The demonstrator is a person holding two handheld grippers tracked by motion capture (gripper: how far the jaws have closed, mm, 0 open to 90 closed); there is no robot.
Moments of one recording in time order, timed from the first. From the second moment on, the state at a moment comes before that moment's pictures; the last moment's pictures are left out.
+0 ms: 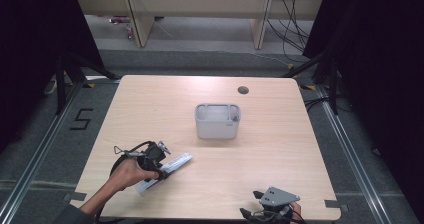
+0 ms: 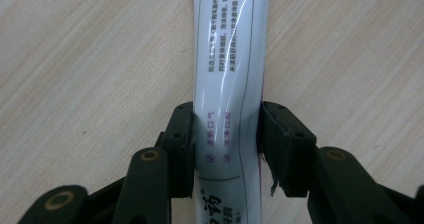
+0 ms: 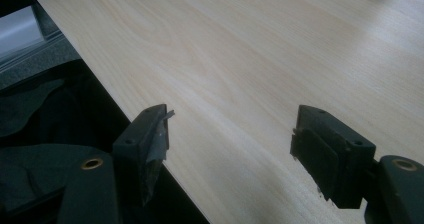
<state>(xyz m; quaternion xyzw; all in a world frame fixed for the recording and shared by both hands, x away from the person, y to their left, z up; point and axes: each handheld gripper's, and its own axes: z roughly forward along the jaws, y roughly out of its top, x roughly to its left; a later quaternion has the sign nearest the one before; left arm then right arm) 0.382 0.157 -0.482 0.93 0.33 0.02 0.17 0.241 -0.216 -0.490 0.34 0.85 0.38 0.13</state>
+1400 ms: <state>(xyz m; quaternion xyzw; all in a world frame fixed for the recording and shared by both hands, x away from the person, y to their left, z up) 0.391 0.127 -0.479 0.96 0.26 -0.01 0.07 0.243 -0.212 -0.492 0.34 0.85 0.38 0.12</state>
